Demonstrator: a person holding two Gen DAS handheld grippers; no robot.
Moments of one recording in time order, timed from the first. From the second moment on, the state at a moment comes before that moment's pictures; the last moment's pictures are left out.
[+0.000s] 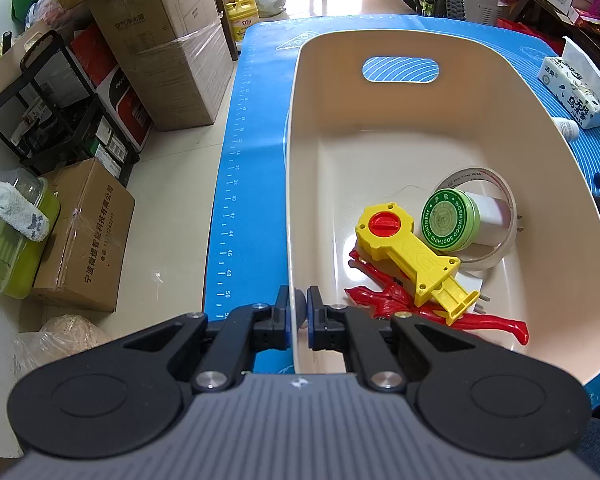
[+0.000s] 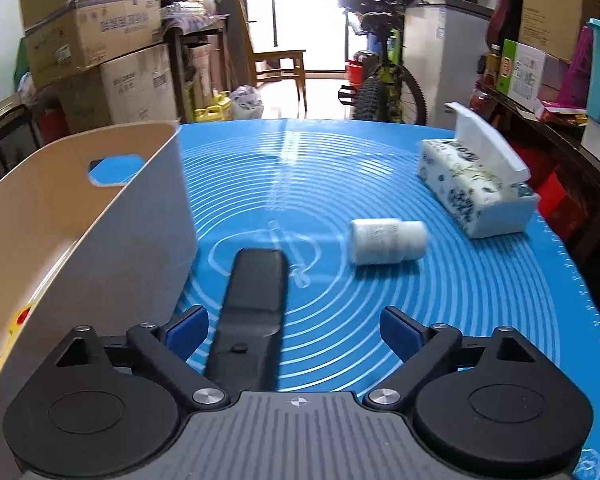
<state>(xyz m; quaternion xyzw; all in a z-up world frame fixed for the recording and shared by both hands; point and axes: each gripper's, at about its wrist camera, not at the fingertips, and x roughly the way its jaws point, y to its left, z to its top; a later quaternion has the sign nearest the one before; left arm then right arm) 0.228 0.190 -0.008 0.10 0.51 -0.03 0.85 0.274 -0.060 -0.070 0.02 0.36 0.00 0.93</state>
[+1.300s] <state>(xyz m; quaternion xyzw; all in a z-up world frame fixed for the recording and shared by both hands) 0.227 0.188 -0.007 0.11 0.51 -0.03 0.85 0.278 -0.049 -0.113 -0.02 0.33 0.06 0.94</state>
